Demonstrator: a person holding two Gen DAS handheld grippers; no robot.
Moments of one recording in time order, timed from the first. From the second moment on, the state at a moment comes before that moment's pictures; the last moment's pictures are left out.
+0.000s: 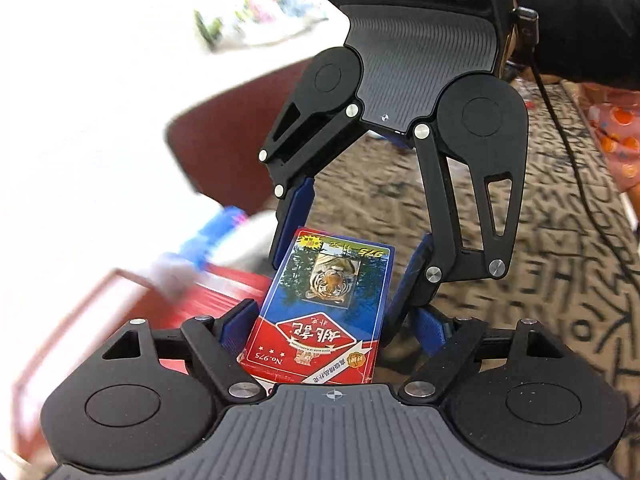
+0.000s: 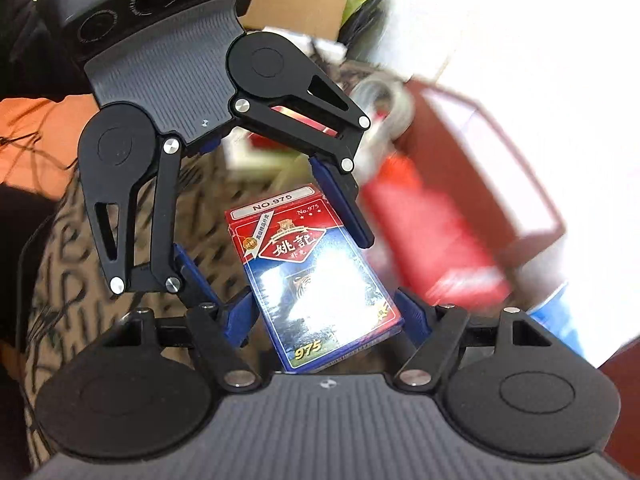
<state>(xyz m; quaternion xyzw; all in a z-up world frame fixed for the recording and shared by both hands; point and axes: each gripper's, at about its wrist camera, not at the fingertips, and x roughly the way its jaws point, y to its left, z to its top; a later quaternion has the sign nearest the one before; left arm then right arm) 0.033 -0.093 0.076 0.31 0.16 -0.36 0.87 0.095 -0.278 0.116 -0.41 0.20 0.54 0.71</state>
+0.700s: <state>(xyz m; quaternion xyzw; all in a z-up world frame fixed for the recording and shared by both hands) 0.273 -0.001 0.108 0.37 0.20 -0.25 0.87 0.292 -0.139 0.155 -0.39 0.17 0.49 0.76</state>
